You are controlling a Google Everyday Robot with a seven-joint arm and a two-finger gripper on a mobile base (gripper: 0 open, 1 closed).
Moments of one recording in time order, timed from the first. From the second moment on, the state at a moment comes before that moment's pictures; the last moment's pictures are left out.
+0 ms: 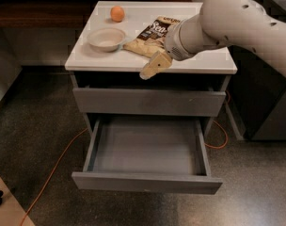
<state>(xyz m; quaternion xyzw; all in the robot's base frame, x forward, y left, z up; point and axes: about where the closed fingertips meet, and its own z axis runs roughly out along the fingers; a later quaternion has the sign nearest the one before) 0.677 -0.064 0.904 -0.49 0.75 0.04 0.44</state>
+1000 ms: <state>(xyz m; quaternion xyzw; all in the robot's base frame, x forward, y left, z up) 0.768 -0.092 0.864 -0.37 0.82 0.08 0.43</state>
